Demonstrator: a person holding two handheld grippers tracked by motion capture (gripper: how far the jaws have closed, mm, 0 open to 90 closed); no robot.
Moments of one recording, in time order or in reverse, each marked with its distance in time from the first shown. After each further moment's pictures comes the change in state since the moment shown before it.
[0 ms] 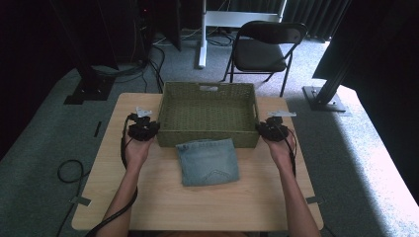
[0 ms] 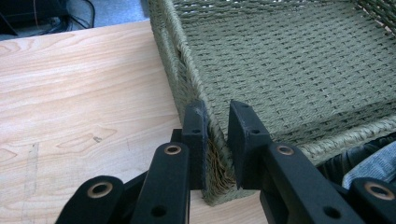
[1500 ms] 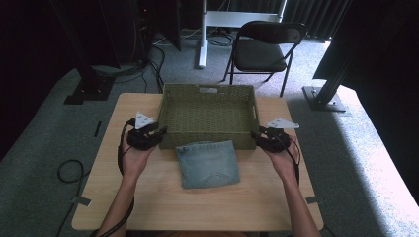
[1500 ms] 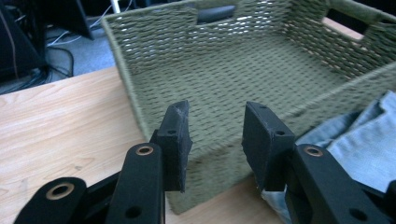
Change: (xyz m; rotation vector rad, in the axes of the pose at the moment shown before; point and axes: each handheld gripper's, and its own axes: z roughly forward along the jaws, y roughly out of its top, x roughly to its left) left arm -0.031 -0.003 -0.054 -0.143 -0.098 0.125; right arm 0.030 -0.014 -0.046 -0.099 0.073 -0.146
